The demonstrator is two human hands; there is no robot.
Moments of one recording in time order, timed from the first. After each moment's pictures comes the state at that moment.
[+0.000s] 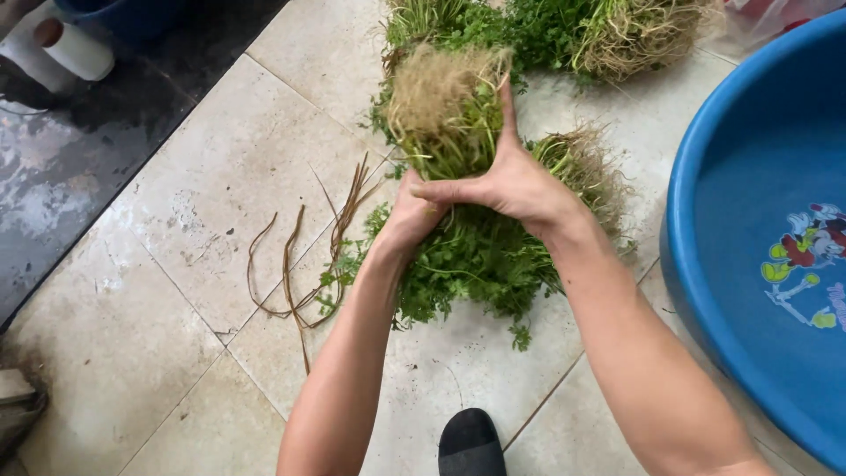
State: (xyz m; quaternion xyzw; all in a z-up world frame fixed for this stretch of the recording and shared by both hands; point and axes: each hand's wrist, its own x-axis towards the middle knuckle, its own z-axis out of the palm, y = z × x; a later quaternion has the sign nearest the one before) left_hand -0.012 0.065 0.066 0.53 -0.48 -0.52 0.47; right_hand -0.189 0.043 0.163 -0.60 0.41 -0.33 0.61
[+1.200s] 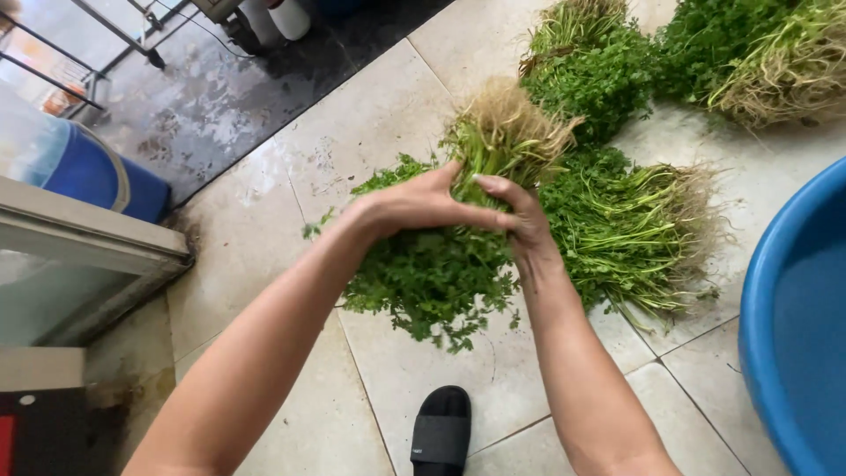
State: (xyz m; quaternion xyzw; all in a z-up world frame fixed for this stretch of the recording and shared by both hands) left_hand 0.026 0.160 0.249 0.70 -0.58 -0.41 0.04; right_hand -0.111 0.098 0.079 -0.28 0.23 -0.41 0.84
